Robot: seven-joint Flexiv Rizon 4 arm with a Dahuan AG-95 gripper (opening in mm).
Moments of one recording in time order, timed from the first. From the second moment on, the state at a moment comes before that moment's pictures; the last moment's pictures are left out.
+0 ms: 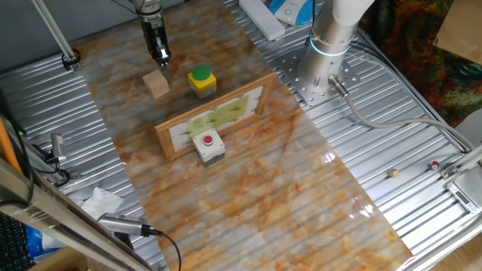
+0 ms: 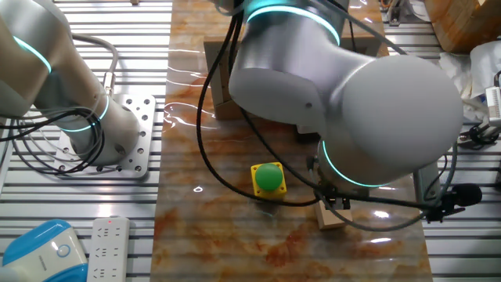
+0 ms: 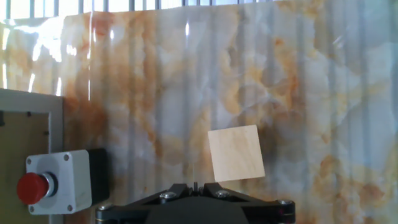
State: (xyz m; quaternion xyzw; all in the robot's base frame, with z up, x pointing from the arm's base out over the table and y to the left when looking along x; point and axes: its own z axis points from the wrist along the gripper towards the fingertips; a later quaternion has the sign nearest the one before) arm 0.509 -0.160 0.137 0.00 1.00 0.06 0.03
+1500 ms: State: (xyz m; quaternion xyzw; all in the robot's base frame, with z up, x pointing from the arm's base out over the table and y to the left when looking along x) arm 0.503 -0.186 0.110 0.00 1.00 0.02 -0.03
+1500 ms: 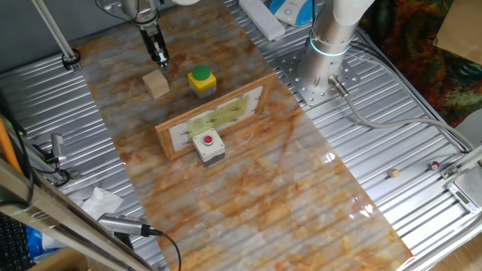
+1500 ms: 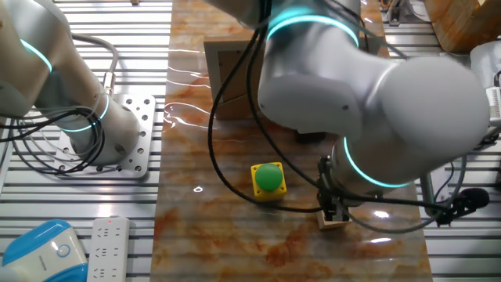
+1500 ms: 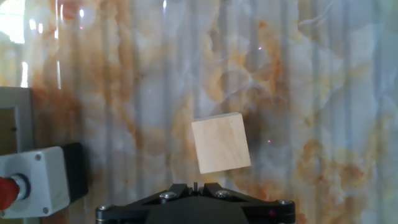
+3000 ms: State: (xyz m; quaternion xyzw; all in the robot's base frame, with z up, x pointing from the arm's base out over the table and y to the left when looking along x) arm 0.505 -0.208 0.066 -0.02 1.00 0.02 -0.02
